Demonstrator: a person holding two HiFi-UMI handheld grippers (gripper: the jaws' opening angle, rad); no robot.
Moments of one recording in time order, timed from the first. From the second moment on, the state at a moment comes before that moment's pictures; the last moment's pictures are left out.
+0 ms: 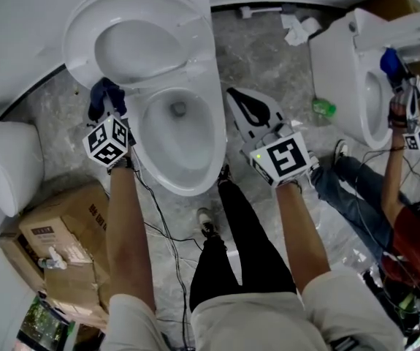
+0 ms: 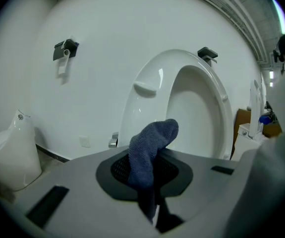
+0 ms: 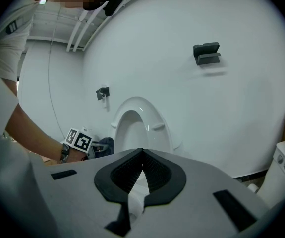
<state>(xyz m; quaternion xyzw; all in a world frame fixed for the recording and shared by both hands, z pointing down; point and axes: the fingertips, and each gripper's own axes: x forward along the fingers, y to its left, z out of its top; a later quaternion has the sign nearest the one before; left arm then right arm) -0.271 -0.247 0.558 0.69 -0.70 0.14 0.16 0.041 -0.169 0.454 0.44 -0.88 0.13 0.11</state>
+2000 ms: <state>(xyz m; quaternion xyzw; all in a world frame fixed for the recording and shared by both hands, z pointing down) -0.089 -0.331 0.358 0.80 -0.60 0.09 0.02 0.132 -0.175 0.417 0.55 -0.82 0.12 0.11</state>
